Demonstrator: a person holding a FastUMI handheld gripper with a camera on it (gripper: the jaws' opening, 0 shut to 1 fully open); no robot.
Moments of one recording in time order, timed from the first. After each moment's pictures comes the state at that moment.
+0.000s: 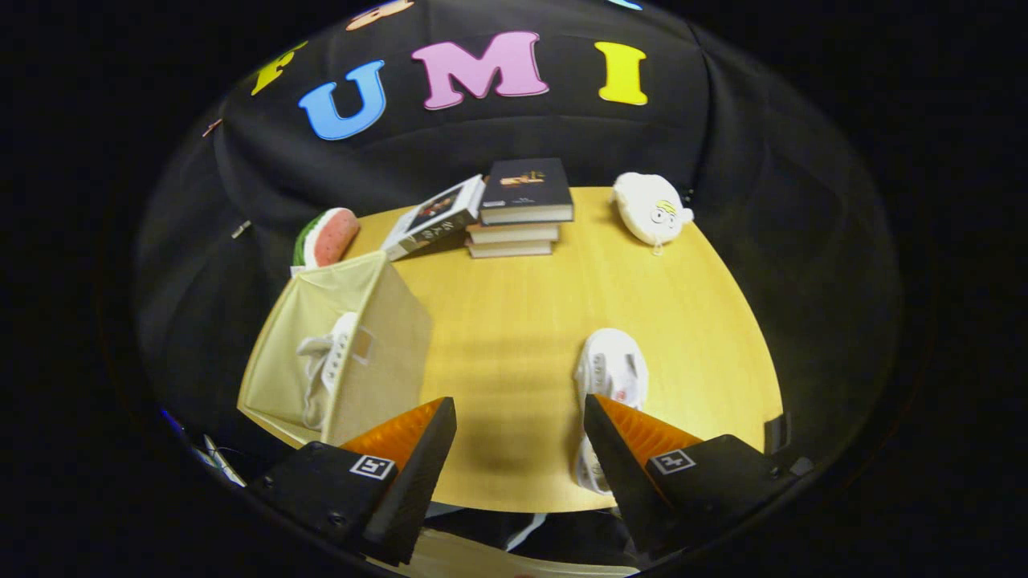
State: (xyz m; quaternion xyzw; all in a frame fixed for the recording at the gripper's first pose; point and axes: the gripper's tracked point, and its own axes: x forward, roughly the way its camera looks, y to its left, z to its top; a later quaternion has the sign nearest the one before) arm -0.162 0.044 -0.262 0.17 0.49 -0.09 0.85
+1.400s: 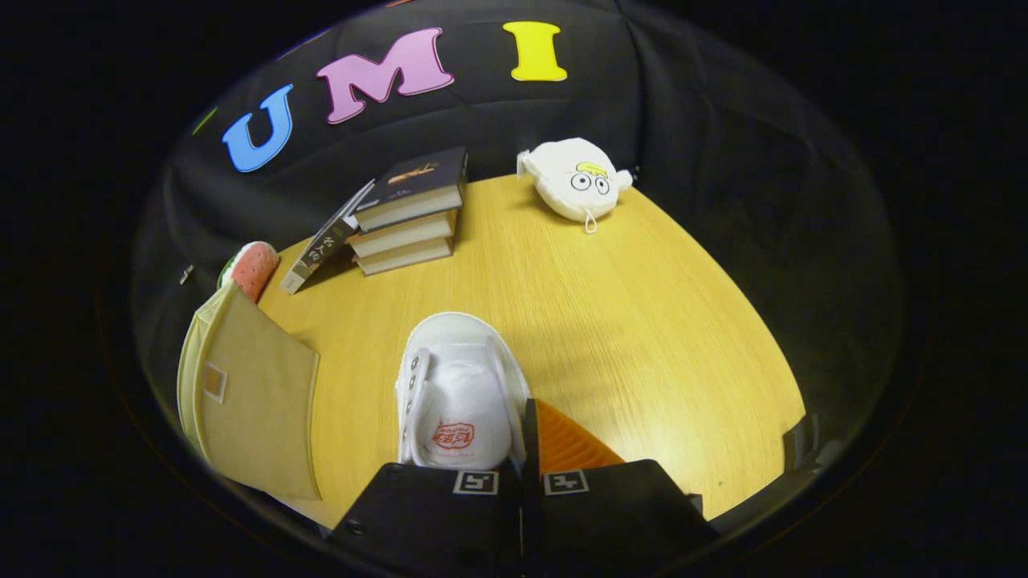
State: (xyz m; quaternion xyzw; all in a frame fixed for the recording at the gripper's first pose) arm -0.106 -0.028 -0.338 0.20 0.43 -0.15 0.87
